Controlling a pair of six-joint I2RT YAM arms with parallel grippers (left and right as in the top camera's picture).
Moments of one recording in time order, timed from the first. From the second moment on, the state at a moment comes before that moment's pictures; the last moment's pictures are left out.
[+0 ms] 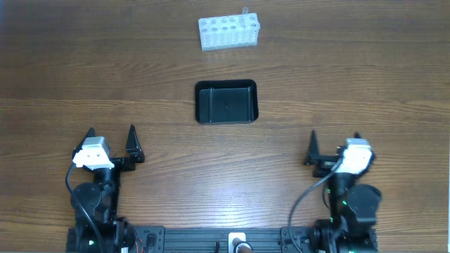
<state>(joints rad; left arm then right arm) 0.07 0.01 0.01 -0.07 0.03 -0.13 0.01 0.02 0.24 -0.35 0.09 0.03</state>
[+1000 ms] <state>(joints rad) 0.07 0.01 0.01 -0.07 0.03 -0.13 0.33 1.25 1.44 -0.67 0.26 0.12</state>
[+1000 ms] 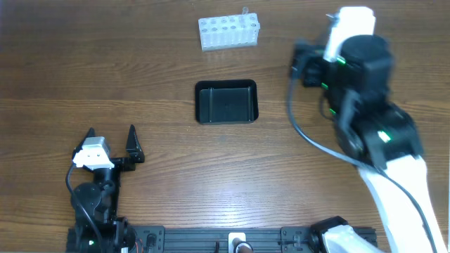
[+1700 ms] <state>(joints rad) 0.07 0.01 0.01 -0.07 0.03 -0.13 0.46 2.02 1.65 -0.21 0.46 0.10</state>
